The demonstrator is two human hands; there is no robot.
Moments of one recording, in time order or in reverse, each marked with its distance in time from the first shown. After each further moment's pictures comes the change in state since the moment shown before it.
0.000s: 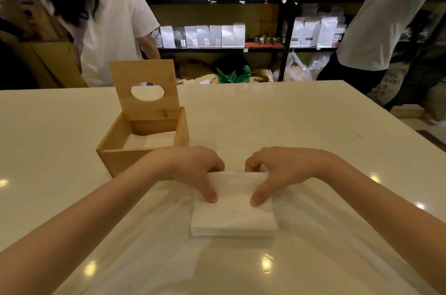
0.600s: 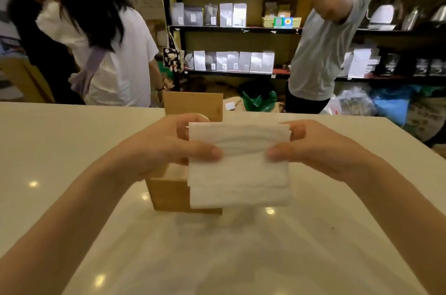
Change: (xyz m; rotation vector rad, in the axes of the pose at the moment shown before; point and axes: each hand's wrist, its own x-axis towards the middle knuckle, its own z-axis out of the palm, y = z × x) left_hand -0.078 -0.073 -0.042 -0.947 0.566 0.195; right_hand 0.016 -0.047 -0.060 0.786 0.264 -0.311
